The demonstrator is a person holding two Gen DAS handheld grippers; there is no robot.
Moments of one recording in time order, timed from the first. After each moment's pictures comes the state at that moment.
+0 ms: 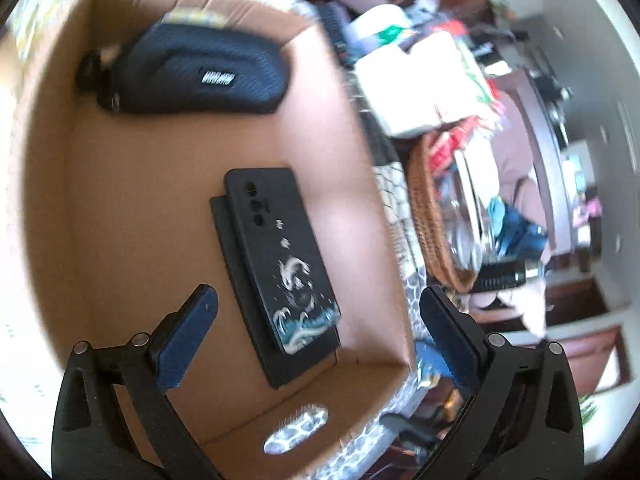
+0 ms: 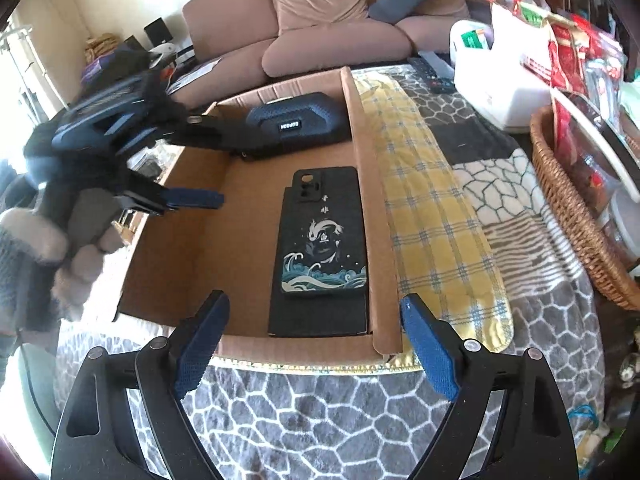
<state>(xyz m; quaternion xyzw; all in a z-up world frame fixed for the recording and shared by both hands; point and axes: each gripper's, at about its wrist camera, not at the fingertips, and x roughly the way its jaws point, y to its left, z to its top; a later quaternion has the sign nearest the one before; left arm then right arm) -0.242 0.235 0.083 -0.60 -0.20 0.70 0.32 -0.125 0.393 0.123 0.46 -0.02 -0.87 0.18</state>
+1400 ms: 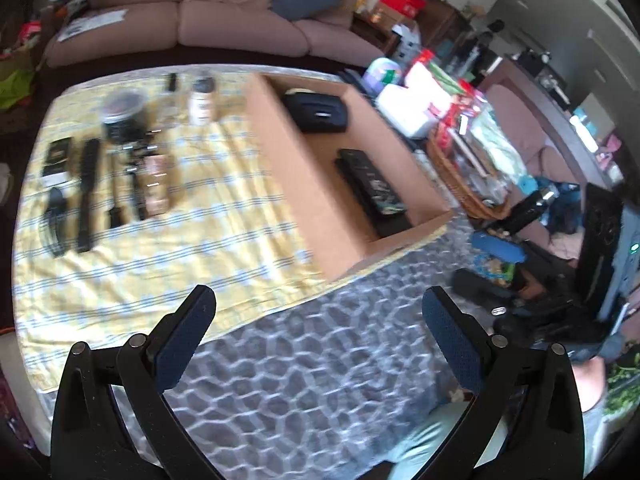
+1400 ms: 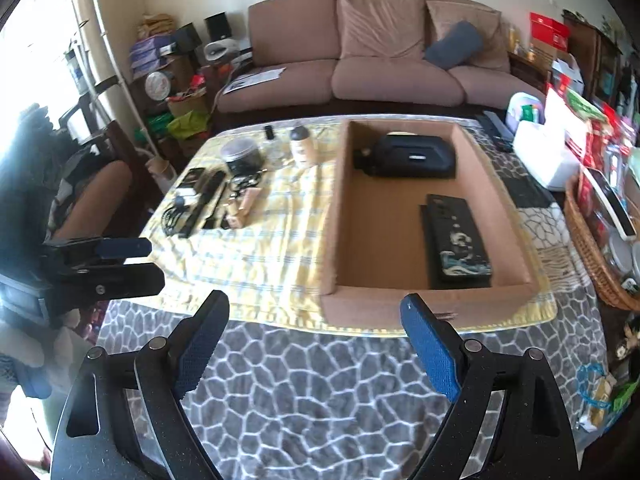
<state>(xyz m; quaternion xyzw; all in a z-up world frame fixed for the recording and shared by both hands) -0.032 0.021 0.167 -0.49 -0.09 0.83 0.25 -0.001 0.230 0.192 0.41 0.04 -0.88 0.22</state>
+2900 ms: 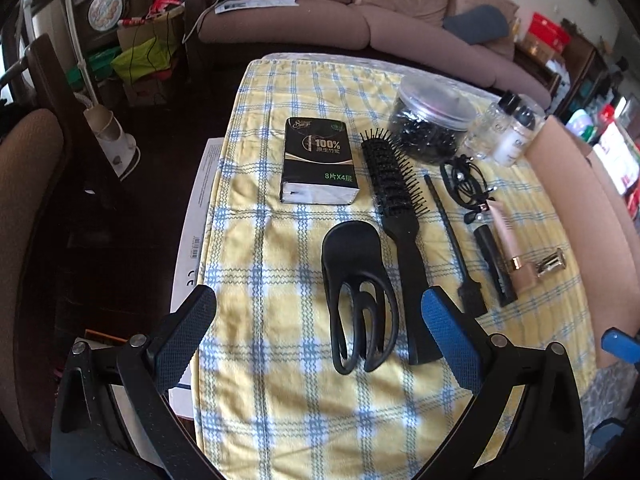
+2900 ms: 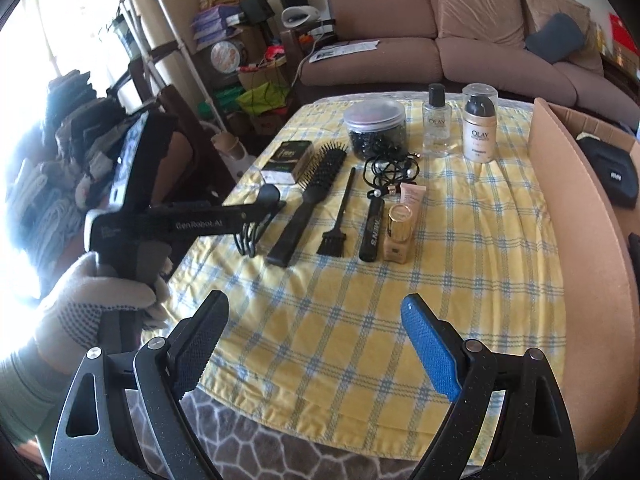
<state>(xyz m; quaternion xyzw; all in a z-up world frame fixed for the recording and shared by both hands) -0.182 -0.190 0.026 -0.49 -0.07 0.87 0.01 -0.075 0.029 0.088 0.42 0.02 -0.84 0.35</state>
